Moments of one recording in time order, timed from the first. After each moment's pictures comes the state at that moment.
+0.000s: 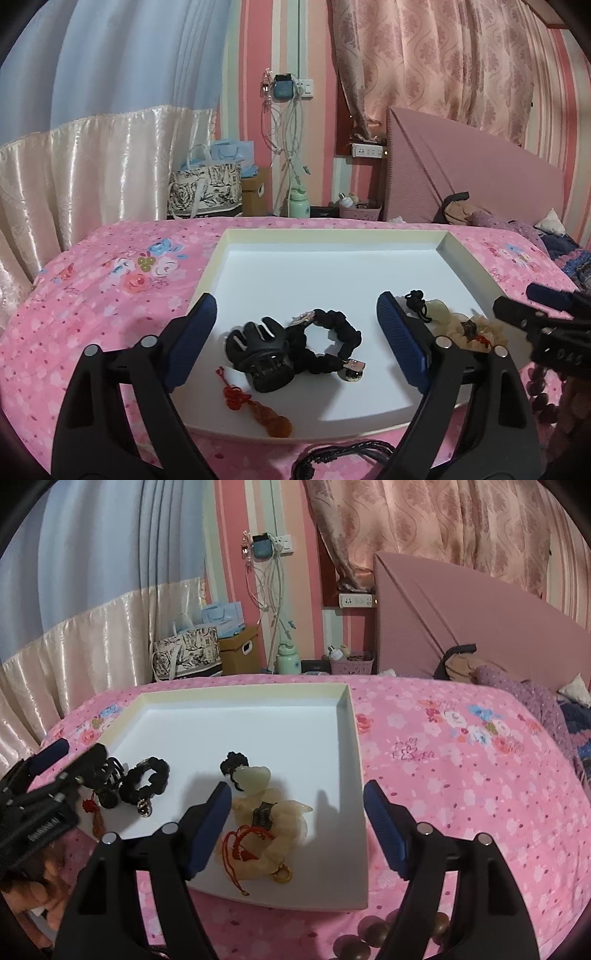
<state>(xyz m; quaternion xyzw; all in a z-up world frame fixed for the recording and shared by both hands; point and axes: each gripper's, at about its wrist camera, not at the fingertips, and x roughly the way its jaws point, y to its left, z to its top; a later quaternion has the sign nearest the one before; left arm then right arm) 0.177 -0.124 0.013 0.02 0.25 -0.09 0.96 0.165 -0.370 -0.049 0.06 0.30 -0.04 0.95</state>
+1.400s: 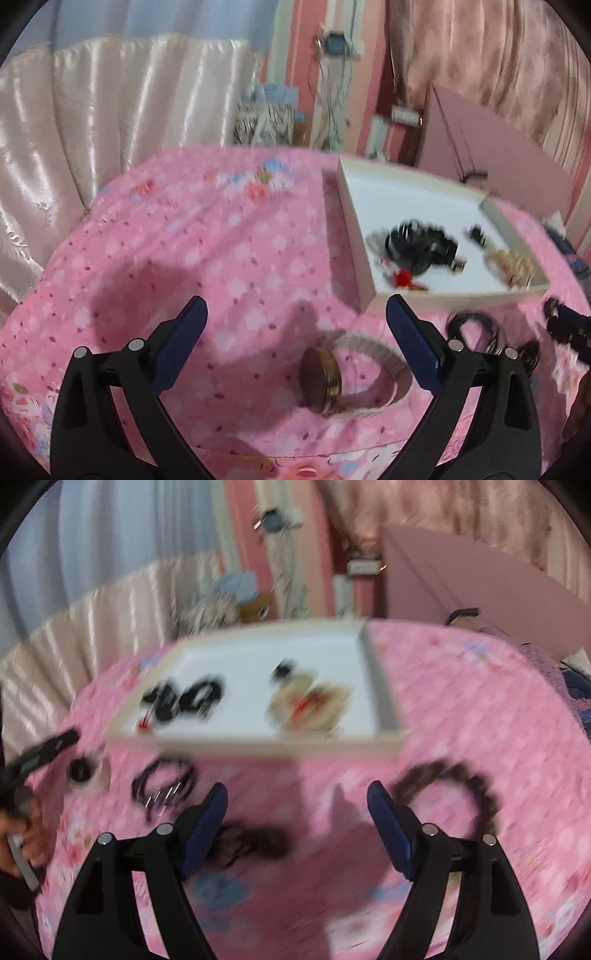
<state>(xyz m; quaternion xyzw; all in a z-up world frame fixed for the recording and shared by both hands) 0.141 0.029 -0.010 -0.01 0.36 -0.08 0.93 0.081 -0.314 -0.070 0.08 0.37 -0.01 0.93</state>
